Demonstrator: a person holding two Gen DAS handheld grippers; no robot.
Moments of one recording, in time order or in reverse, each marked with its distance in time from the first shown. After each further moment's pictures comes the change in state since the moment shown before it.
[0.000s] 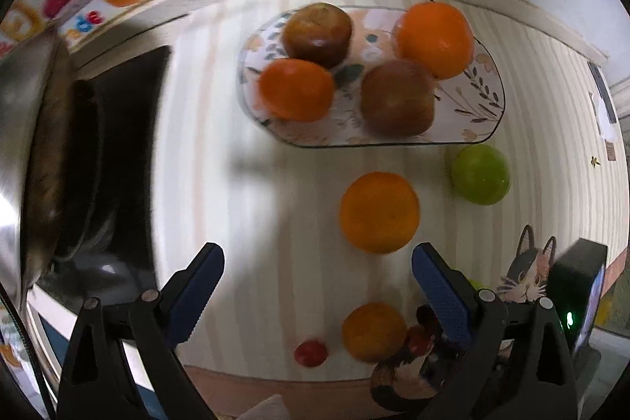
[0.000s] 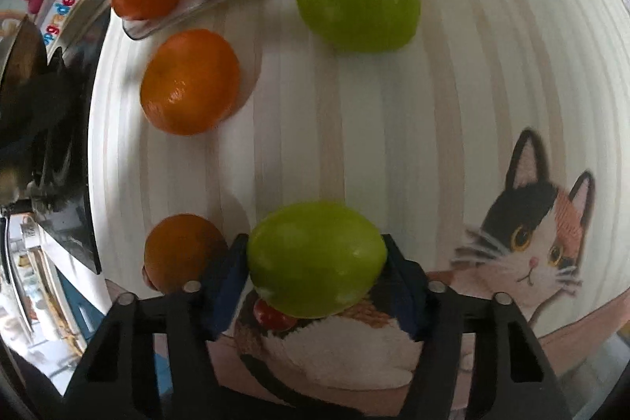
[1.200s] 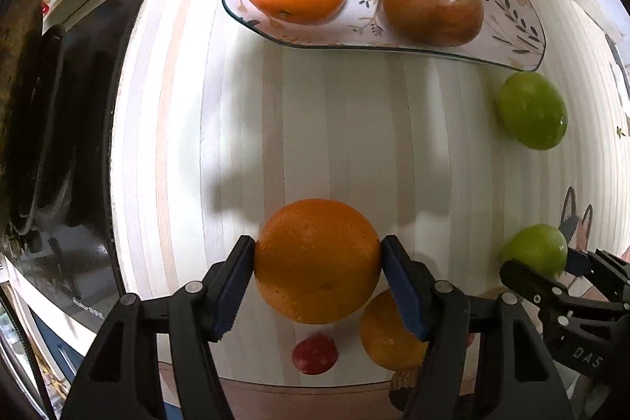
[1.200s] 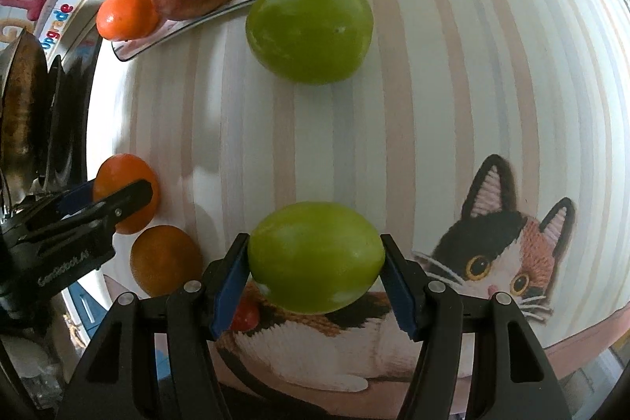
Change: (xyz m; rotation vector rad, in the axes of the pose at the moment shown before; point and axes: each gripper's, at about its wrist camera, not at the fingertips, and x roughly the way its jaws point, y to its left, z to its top) left arm 0.069 0.015 -0.045 -0.017 0.091 0.002; right arm -0.011 -0.026 0.028 -0.018 0.040 0.012
